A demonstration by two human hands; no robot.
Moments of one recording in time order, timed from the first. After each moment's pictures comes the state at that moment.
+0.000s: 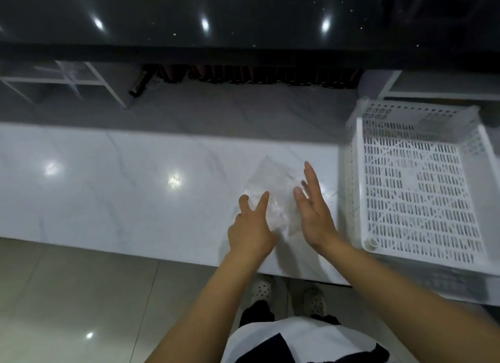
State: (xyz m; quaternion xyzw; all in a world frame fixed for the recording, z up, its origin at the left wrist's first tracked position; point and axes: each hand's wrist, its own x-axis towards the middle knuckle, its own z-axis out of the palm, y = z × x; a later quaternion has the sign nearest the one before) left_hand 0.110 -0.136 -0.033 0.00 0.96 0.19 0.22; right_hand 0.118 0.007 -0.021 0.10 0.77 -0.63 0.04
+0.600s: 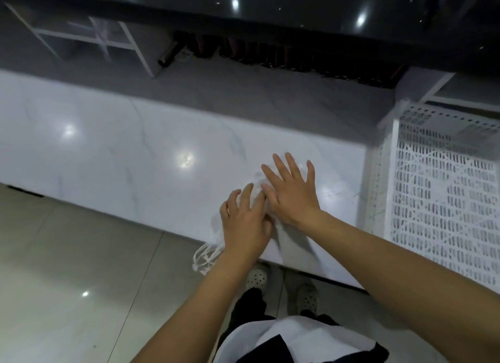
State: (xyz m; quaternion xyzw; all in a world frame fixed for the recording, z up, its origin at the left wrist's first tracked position) left_hand 0.133 -0.175 -0.060 0.02 0.99 0.16 0.02; right_hand 0.063 -0.046 -0.054 -0.14 0.98 -0.04 0.11
